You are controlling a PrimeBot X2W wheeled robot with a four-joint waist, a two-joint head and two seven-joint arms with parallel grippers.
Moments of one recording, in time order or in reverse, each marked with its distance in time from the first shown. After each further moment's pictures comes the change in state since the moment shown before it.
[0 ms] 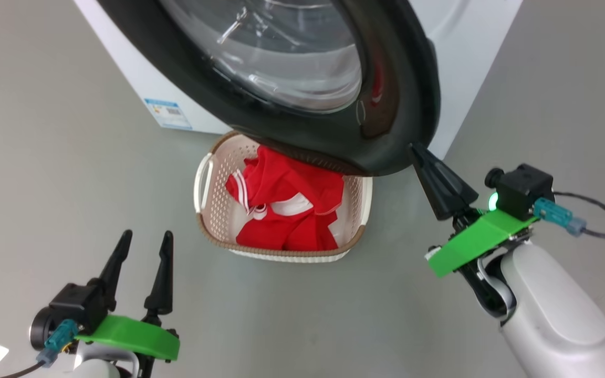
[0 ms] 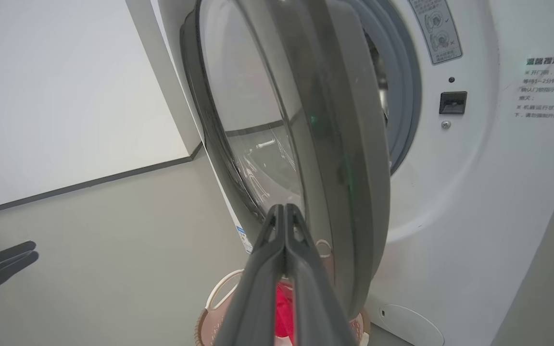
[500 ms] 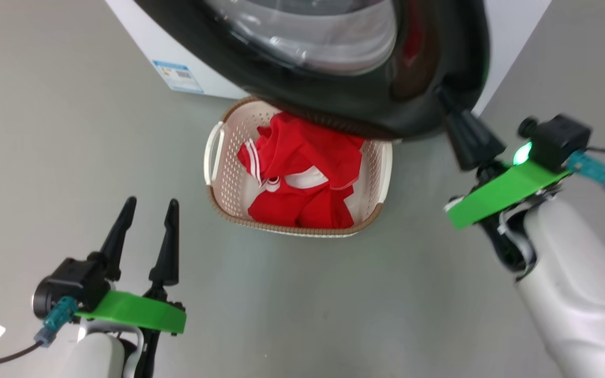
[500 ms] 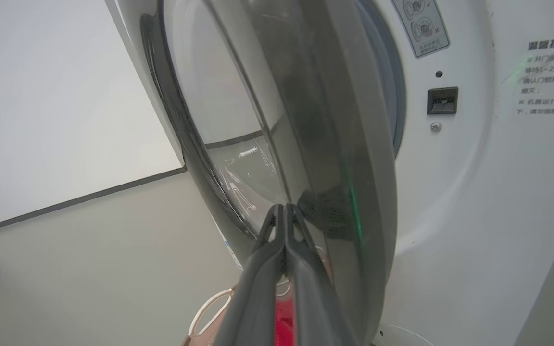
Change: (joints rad) left arm -0.064 -0.011 -0.017 -0.043 -0.009 0.000 -0.001; right arm -0.120 -0.002 -0.072 0.046 -0.001 0.003 0.000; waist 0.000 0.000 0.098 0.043
